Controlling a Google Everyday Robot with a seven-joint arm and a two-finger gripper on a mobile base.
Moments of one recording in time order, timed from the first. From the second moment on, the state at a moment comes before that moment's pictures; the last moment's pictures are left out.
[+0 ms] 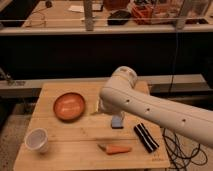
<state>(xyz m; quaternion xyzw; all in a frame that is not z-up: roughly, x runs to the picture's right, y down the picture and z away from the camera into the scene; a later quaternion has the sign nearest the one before) 0.001 0.090 0.649 -0.10 -0.22 -0.66 0.72</state>
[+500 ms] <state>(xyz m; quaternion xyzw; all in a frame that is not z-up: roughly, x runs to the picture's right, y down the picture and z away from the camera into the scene) -0.073 -0.022 0.676 0.00 -0.27 -0.68 0.69</state>
